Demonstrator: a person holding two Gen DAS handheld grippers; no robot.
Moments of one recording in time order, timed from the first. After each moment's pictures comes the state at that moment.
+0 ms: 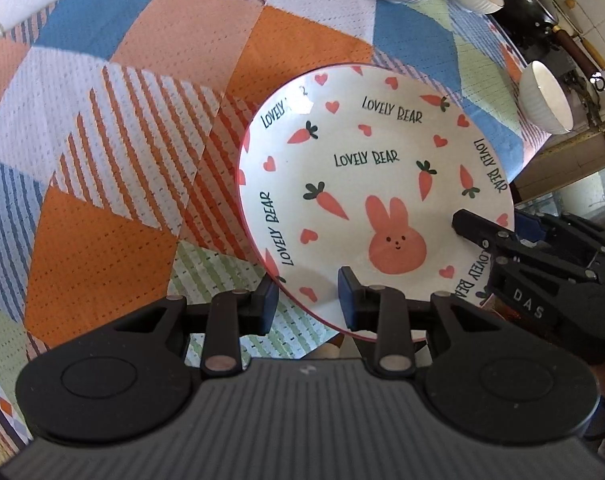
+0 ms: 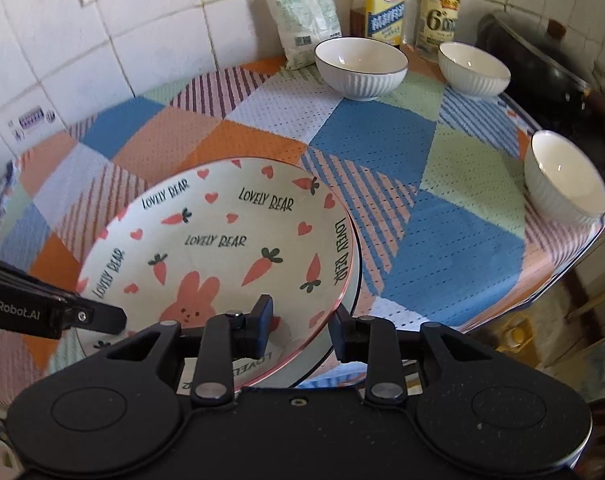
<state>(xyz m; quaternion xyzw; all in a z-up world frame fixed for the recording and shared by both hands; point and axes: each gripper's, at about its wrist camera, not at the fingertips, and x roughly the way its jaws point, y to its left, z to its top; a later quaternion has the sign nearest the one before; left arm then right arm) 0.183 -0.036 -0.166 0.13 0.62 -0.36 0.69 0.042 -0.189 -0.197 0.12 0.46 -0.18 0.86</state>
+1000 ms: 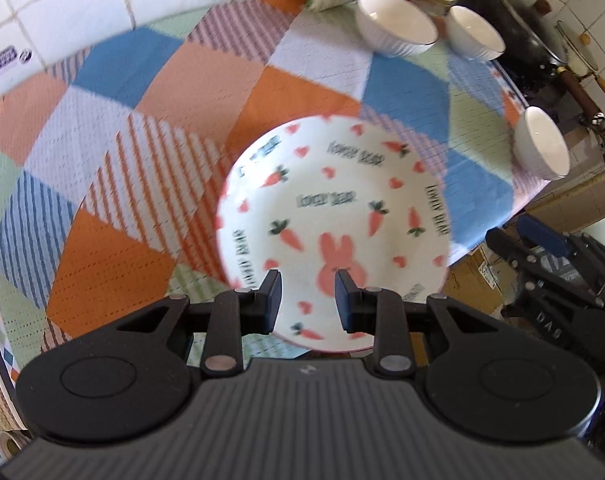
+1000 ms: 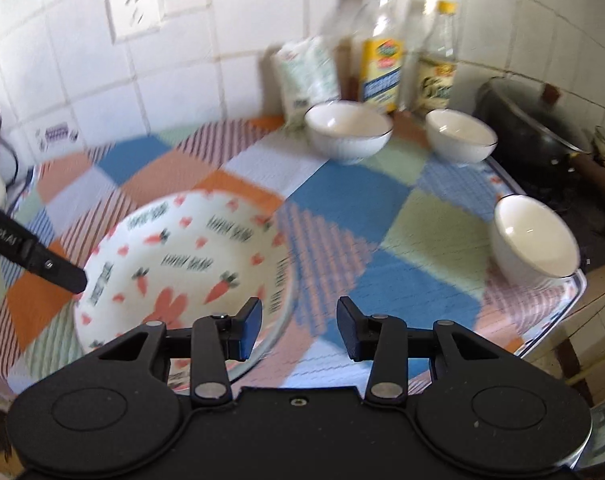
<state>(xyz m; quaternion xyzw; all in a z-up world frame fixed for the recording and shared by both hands) 0.141 -0.067 -0.103 0.12 0.57 -0.31 0.75 -0.013 -0.236 -0.175 0.09 0.35 -0.15 0.92</state>
